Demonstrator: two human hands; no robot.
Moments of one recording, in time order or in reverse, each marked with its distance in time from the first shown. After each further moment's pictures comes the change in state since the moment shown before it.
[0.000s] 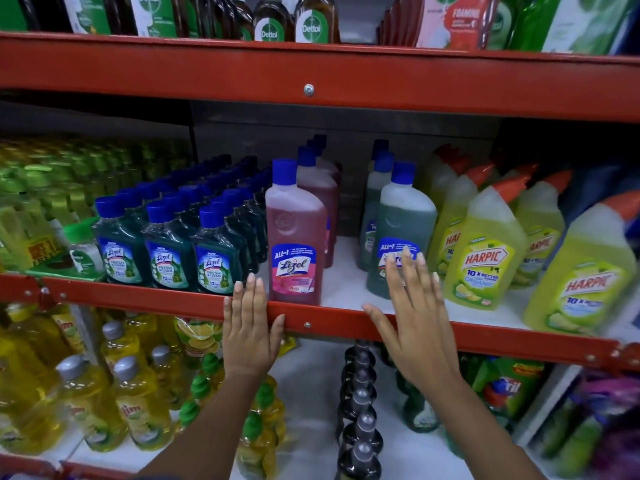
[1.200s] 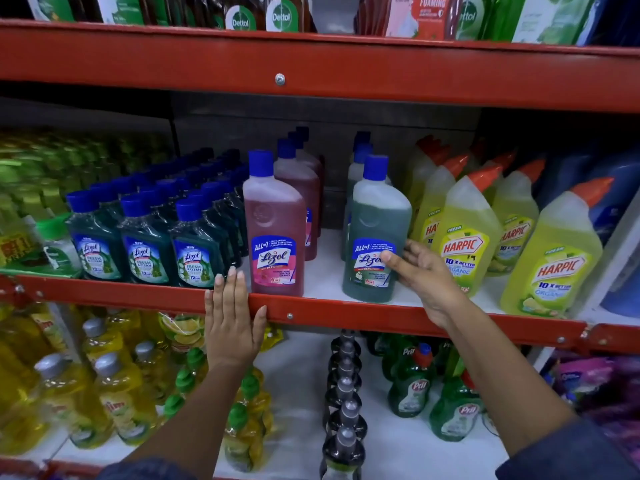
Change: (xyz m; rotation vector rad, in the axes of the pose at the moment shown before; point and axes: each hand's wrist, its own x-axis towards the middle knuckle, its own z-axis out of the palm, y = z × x) left_hand -0.001 0.002 0.003 0.017 0.038 -0.028; right_hand 0.054 0.046 -0.023 1.306 -0.198 0.572
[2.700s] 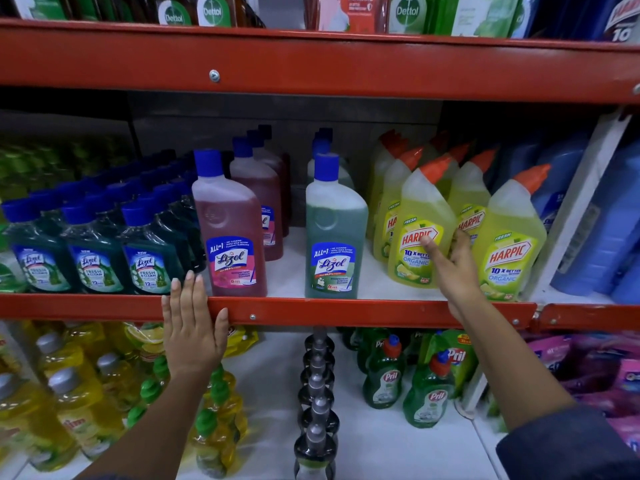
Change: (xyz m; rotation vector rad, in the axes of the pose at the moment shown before) left_hand -0.003 0.004 -0.004 -0.005 -0.028 -0.035; right_hand -0.002 0.006 -0.090 -0.284 0.442 -0.086
